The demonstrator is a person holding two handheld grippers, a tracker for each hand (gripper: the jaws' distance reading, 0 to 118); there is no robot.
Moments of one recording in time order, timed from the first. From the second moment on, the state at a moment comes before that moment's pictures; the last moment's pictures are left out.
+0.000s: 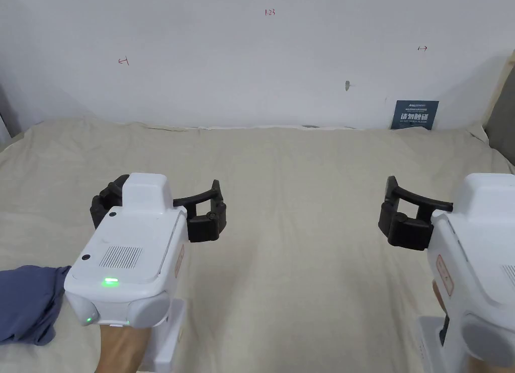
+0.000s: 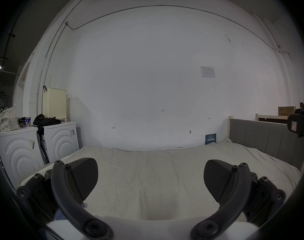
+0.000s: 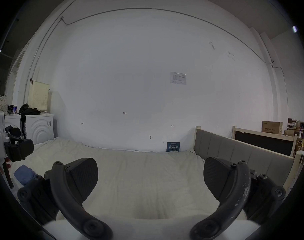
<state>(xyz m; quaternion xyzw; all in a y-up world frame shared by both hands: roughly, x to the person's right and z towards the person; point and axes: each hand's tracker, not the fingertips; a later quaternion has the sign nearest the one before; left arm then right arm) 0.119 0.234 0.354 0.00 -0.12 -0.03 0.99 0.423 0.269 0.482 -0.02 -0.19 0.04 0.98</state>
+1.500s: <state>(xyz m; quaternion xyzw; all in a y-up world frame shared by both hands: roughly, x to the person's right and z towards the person) 0.119 0.236 0.355 0.02 -0.11 -0.03 0.99 0.421 0.270 0.481 -0.02 -0.18 0.02 0.98</state>
